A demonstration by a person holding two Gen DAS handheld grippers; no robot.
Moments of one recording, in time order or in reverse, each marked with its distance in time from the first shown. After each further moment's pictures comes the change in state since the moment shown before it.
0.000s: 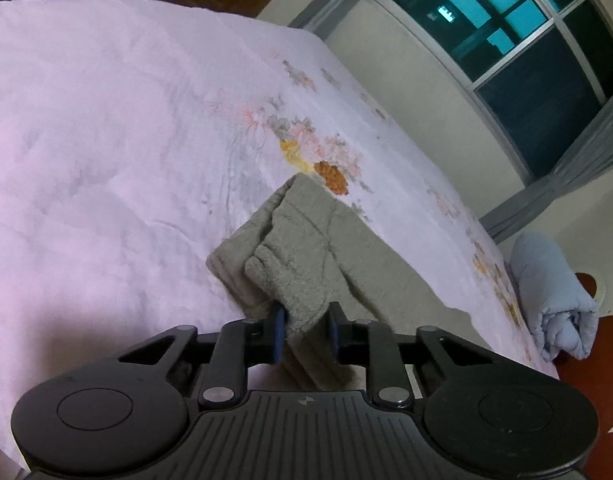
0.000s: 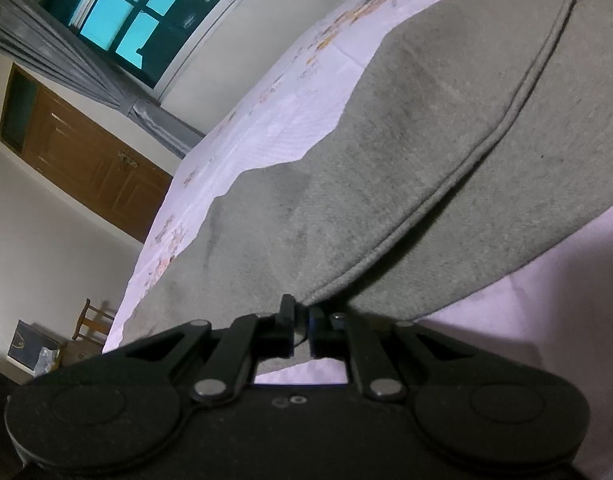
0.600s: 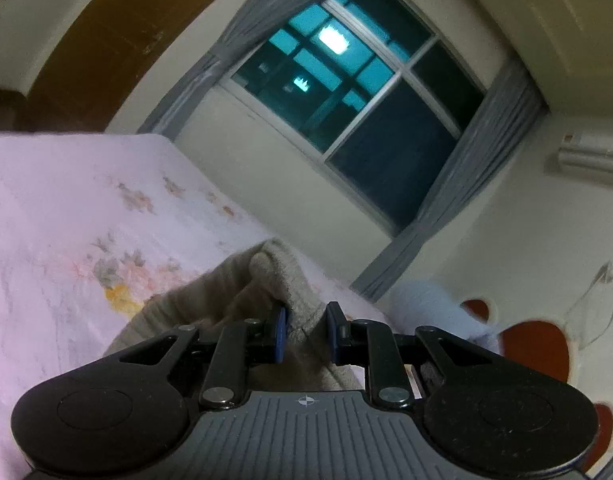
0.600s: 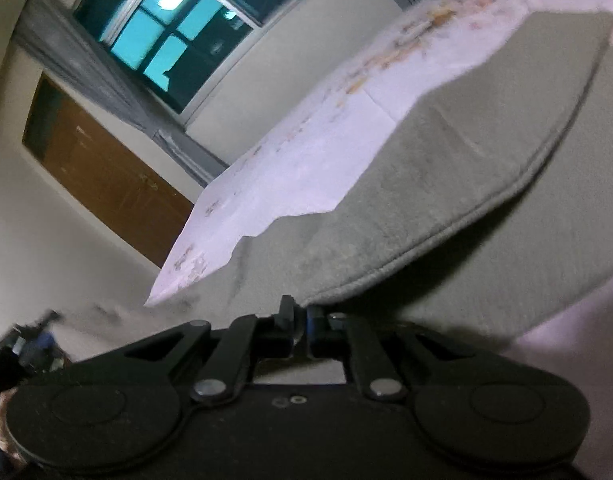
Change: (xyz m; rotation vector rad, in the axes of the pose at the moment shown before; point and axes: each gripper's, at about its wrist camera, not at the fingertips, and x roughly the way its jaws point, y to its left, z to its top) left arm -0.043 -0.060 0.042 0.176 -0.263 -0.371; right arm -0.017 0.013 0.011 -0.091 -0.109 0.040
